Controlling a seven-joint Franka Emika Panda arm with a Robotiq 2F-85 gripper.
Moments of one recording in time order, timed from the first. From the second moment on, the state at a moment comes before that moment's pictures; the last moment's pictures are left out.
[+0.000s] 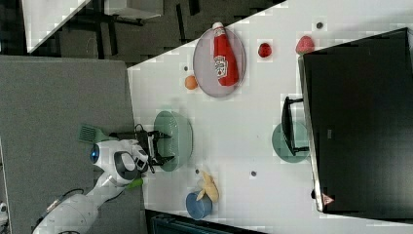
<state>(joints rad) 0.63 0.63 0.10 -1.98 0.18 1.08 1.23</state>
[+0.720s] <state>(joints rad) 0.68 0.61 0.04 -1.96 0.12 0.92 1.15</state>
